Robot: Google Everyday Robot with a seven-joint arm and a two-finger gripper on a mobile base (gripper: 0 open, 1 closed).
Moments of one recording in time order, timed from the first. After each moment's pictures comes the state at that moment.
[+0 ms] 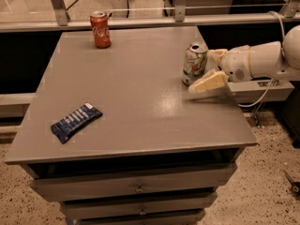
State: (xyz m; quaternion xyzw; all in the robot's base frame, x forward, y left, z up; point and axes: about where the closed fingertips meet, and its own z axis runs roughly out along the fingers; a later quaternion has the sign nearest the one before) arm 0.636 -0.172 0.859 -0.49 0.71 0.21 0.47
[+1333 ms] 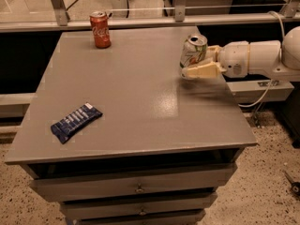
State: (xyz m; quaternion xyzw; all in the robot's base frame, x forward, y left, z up) arm 0.639 -0.149 0.890 -0.47 0.66 0.29 0.51
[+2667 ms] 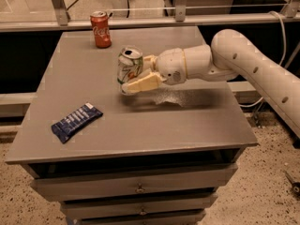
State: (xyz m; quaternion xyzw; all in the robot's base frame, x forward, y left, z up) arm 0.590 0.029 0.885 -0.55 0.56 0.41 0.46
